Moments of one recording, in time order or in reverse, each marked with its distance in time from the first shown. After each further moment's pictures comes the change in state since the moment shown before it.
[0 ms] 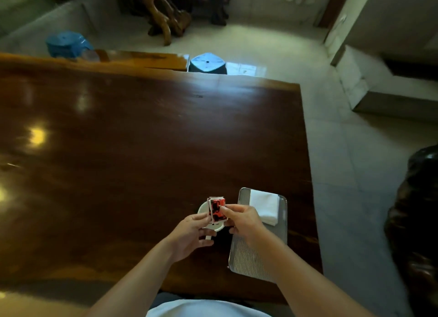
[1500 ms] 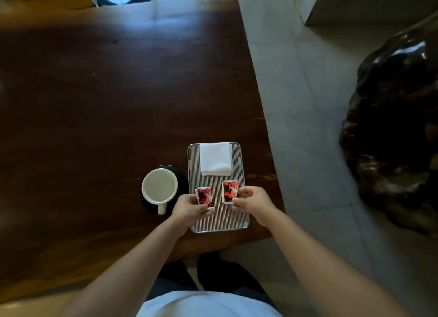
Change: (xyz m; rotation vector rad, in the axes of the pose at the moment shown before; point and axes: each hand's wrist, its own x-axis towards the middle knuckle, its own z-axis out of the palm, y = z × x) left_hand 0.103 -0.083 0.088 0.358 0.197 -0.143; right_hand 0.003 0.117 -0.148 0.062 0.233 0.238
